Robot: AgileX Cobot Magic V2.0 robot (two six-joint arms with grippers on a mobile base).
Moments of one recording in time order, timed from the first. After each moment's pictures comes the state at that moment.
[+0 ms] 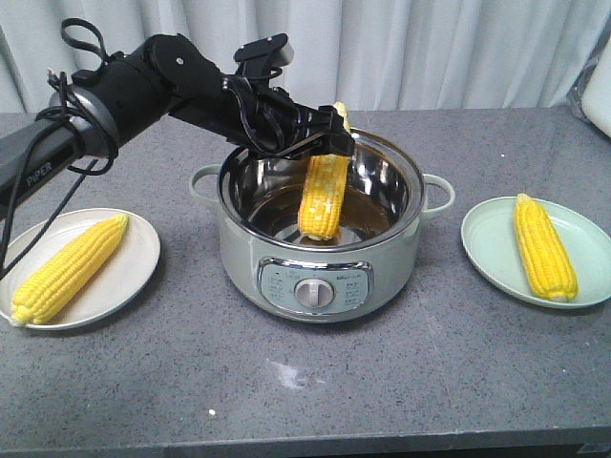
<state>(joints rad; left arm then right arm) -0.42 2.17 -2.08 -0.66 0.84 0.26 -0.10 1.21 -2.07 0.45 1.20 -0.42</state>
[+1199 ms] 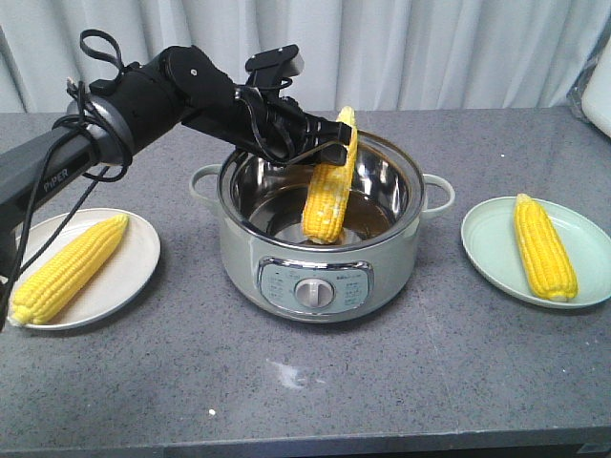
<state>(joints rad) -0.43 2.19 -2.08 -0.65 0.83 0.26 -0.10 1.21 -2.07 0.44 1.20 -0.42</state>
